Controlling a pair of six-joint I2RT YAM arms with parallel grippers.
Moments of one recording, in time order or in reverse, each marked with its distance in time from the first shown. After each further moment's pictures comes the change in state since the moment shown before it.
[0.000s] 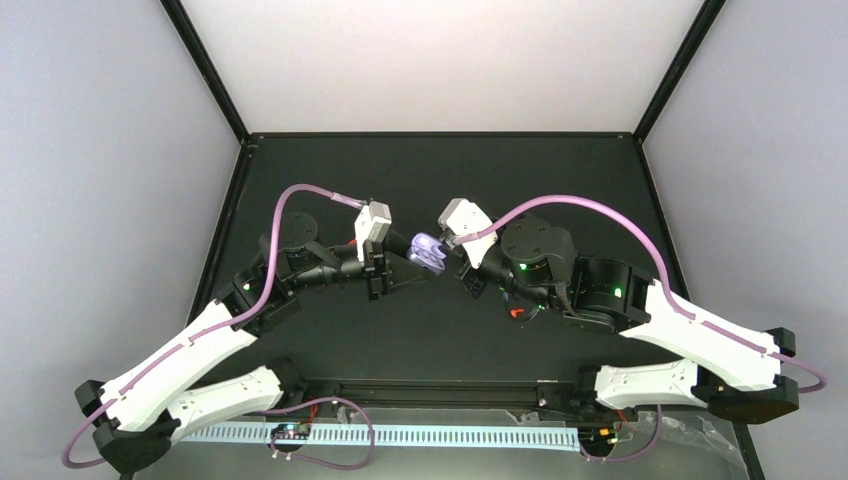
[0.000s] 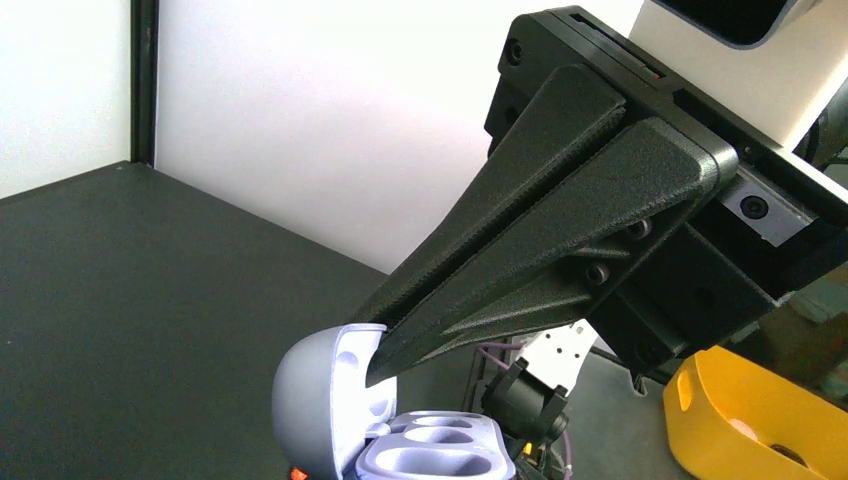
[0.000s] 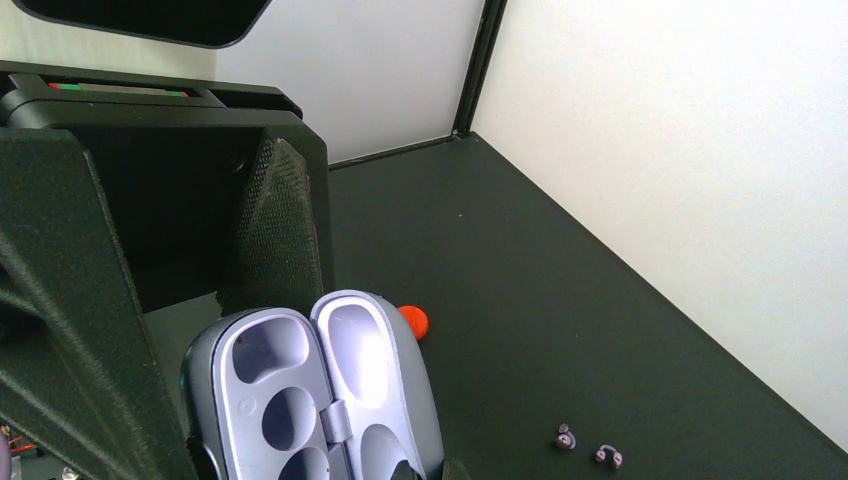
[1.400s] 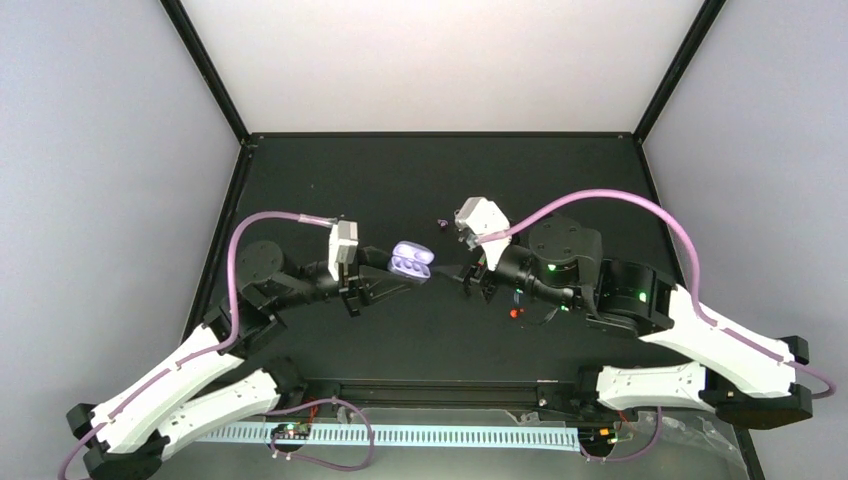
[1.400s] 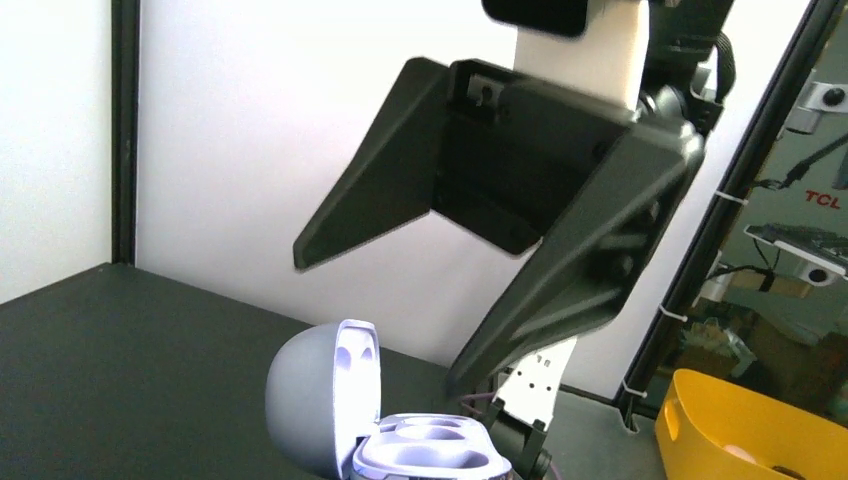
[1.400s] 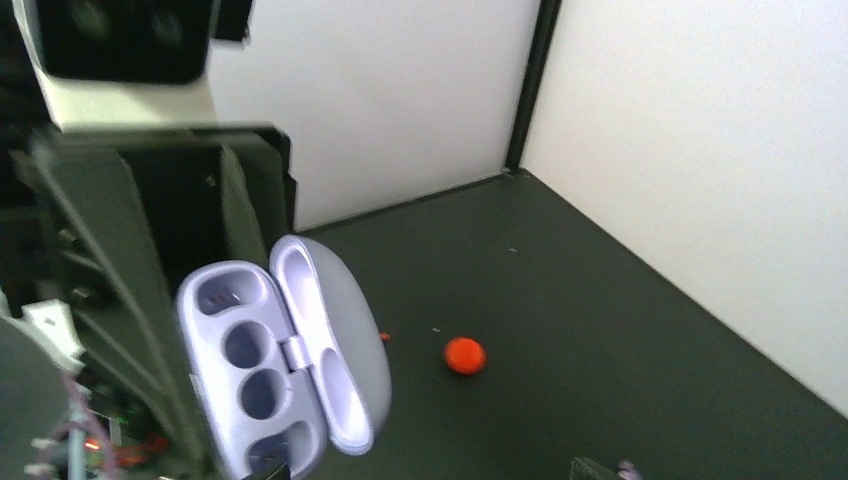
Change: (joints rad) left arm -0.003 -0.152 -0.136 0.180 0.021 -0.009; right arm -0.004 -0.051 0.000 0.010 -0.095 0.040
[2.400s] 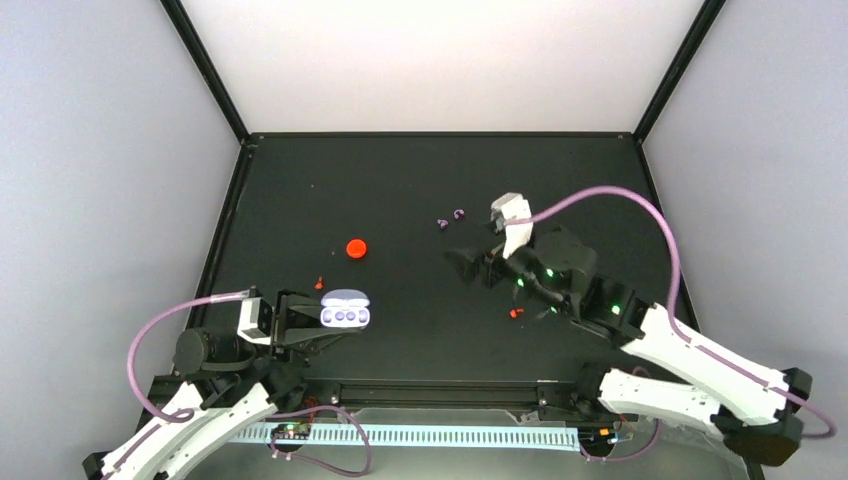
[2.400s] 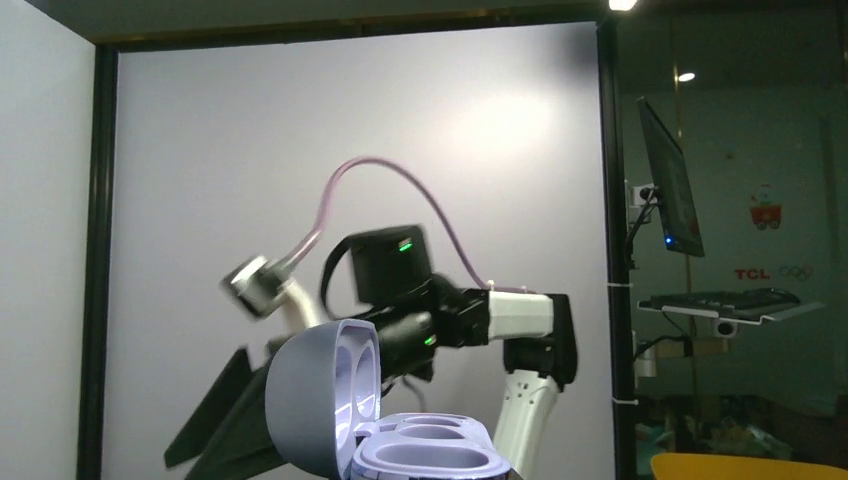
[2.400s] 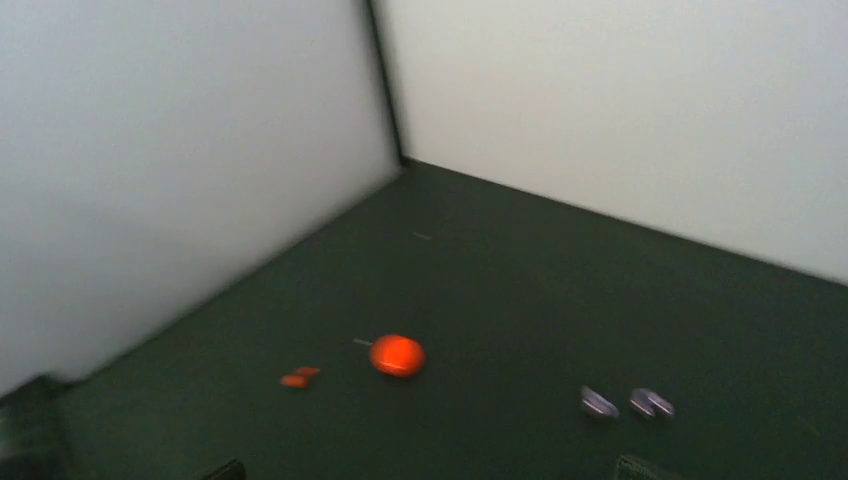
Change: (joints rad) left arm 0.000 -0.535 -0.418 0.405 0.023 -0.056; right arm -0.130 -0.185 -0.404 0.355 0.047 0.216
